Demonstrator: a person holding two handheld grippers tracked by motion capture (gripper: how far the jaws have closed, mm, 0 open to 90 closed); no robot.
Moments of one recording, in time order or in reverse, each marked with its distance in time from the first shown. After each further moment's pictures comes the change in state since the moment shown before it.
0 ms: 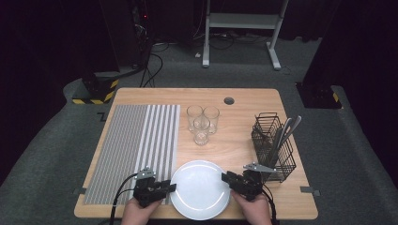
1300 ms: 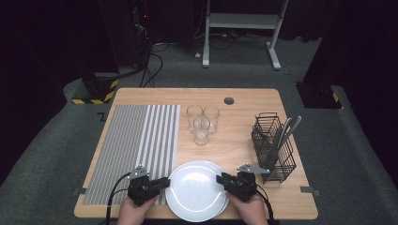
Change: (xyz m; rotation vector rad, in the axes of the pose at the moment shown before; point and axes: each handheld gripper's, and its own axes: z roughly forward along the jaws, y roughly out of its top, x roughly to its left) left arm 0.006 0.002 -0.015 -0.067 0.029 -0.001; right arm 0.008 -0.005 0.014 0.016 0.030 -0.057
